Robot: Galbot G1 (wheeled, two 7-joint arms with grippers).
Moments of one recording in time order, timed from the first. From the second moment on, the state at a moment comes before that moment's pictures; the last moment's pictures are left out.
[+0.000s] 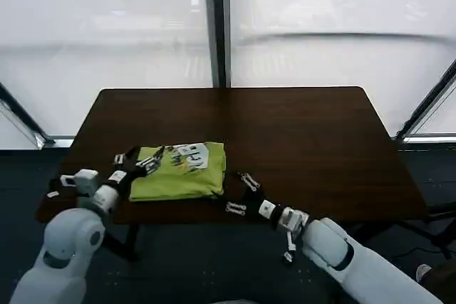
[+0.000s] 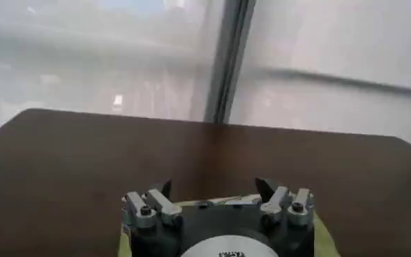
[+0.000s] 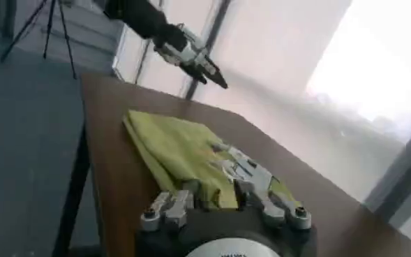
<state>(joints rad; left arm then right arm) 1.43 -1.35 -0.67 -1.88 -0.58 0.28 -0.05 -1.56 0.87 0.44 2.20 0.58 0.04 0.04</state>
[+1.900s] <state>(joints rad) 1.54 -1.00 -0.98 -2.19 -0.73 0.44 -0.19 -1.47 0.95 0.39 2.13 0.58 0.05 0.08</state>
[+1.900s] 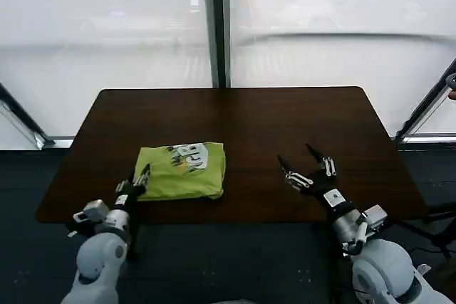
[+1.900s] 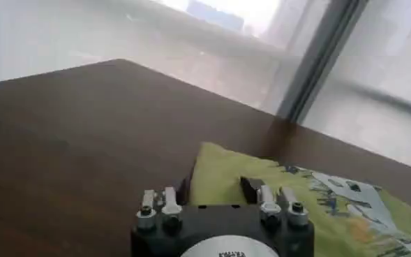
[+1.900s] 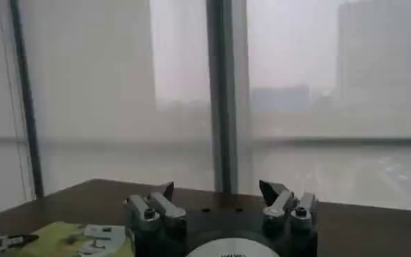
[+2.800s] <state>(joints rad) 1.32 -1.43 -0.36 -2.14 -0.56 0.40 -0.12 -1.38 0.97 0.29 2.12 0.71 -0.26 0.15</state>
